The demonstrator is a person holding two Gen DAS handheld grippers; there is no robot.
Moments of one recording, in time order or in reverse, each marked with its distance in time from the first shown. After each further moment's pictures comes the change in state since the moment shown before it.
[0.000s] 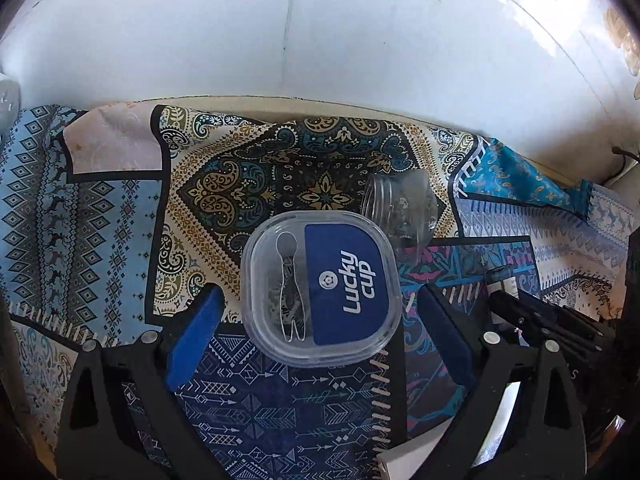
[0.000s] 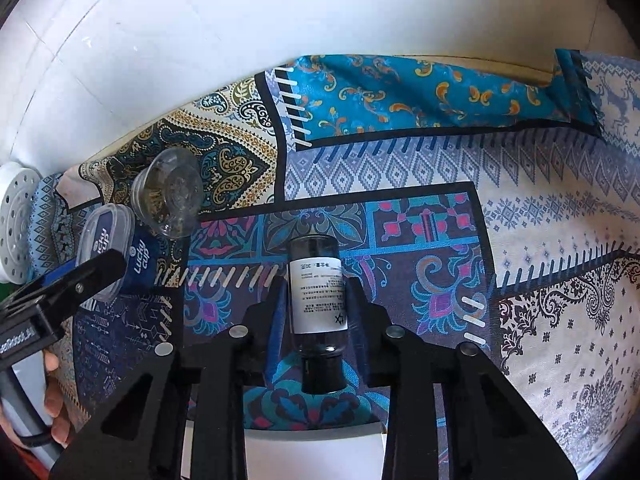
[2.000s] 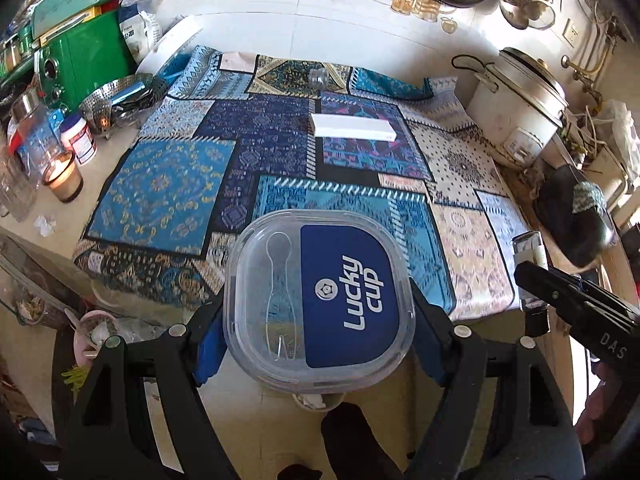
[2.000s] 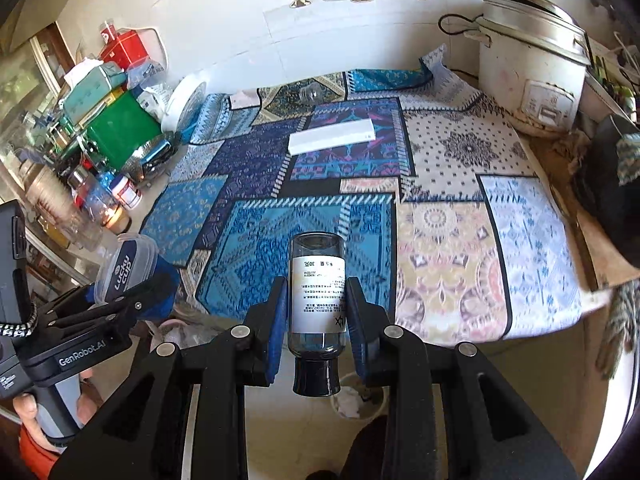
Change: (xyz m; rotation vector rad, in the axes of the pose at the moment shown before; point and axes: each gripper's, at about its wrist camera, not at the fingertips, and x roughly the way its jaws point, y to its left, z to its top) left arm -0.284 -0.073 -0.447 -0.020 -0.207 0.011; right arm -0.260 0.008 -0.381 -0.128 -0.224 0.092
